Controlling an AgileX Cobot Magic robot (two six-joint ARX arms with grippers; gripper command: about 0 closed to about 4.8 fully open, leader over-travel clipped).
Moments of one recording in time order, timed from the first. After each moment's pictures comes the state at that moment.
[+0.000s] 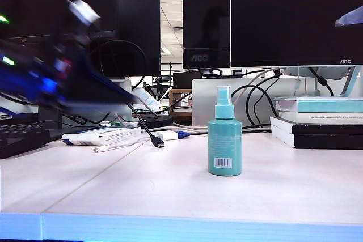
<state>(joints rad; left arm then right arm) -0.29 1.54 0.56 0.51 0.88 0.29 0.07 0.76 0.52 0.04 -0.55 0.28</state>
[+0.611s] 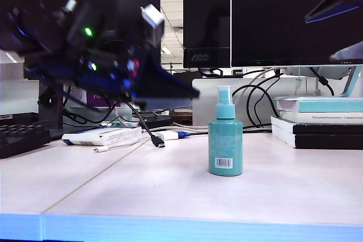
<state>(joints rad) -0.46 1.84 0.93 0.40 1.02 0.34 -0.10 0.99 0.53 0.10 -0.89 0.26</state>
